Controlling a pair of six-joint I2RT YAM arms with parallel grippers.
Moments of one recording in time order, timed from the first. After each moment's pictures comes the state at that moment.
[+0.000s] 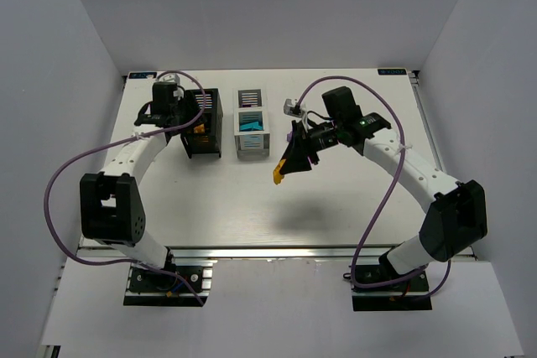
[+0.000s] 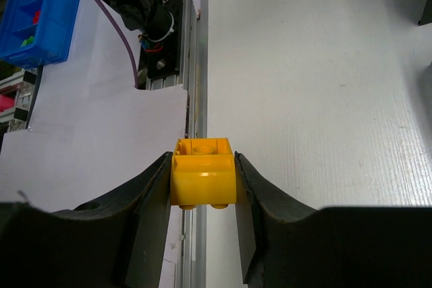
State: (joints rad) left arm -0.09 1.58 1.19 -0.30 0.05 -0.45; right arm 0.54 1.49 1.28 -0.59 -1.12 -0.27
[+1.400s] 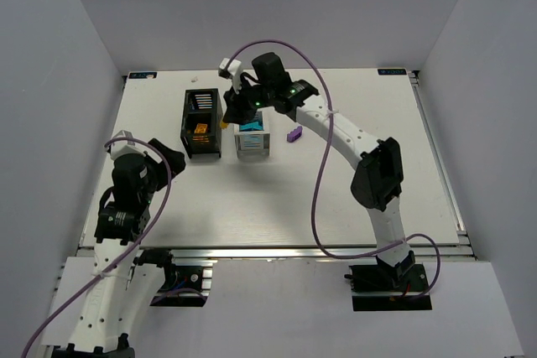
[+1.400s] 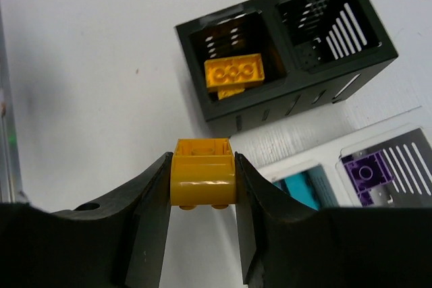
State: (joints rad) left arm -0.09 0.61 0.74 -0.56 -0.12 -0.68; right arm 0.75 2.08 2.06 -0.53 -0.56 -0.24
